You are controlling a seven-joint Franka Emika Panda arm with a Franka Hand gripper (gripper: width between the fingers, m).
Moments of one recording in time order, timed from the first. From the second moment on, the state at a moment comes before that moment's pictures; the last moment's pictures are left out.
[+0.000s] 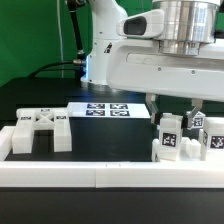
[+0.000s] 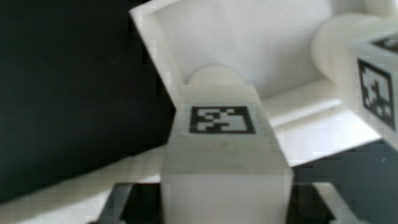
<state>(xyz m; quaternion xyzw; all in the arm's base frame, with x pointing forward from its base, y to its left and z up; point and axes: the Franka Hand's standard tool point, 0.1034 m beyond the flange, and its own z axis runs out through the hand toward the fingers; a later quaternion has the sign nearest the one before) 0.636 0.056 0.081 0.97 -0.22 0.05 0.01</state>
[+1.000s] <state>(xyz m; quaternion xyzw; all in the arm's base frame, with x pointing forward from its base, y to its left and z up) 0.633 0.062 0.081 0.75 -0.65 0.04 -0.01</state>
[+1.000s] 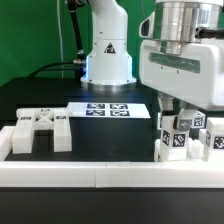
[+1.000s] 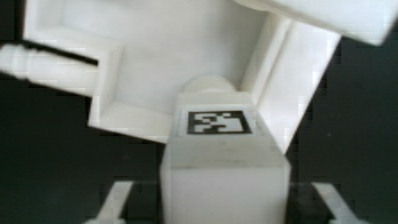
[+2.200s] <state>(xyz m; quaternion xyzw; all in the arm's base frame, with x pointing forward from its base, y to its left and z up) 0.634 0.060 0.081 0.87 -0.50 0.05 0.00</state>
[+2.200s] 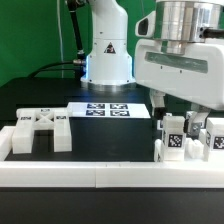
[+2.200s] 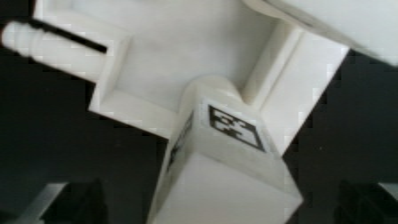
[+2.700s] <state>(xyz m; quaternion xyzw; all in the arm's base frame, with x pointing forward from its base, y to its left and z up) 0.634 0.058 0.081 0.95 -0.32 0.04 0.01</state>
